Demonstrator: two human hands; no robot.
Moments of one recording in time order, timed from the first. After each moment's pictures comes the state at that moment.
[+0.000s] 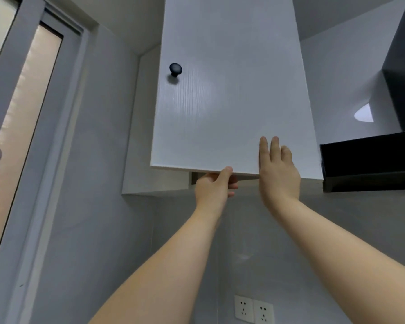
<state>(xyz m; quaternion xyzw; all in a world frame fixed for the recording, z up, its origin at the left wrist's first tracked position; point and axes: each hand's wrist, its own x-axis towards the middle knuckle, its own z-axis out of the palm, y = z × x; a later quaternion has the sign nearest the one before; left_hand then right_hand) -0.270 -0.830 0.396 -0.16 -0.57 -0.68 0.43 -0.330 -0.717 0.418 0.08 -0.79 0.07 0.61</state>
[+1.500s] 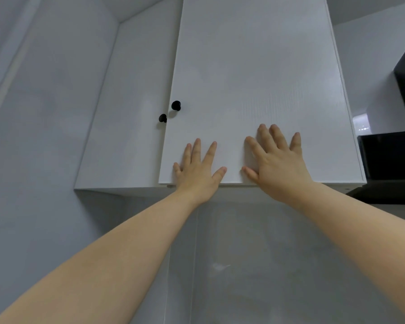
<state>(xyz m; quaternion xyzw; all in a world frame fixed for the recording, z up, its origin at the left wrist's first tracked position) -0.431 -0.908 0.438 -0.06 -0.85 -0.12 0.50 -0.432 -0.729 0.456 0.15 -0.77 -0.10 0.61</state>
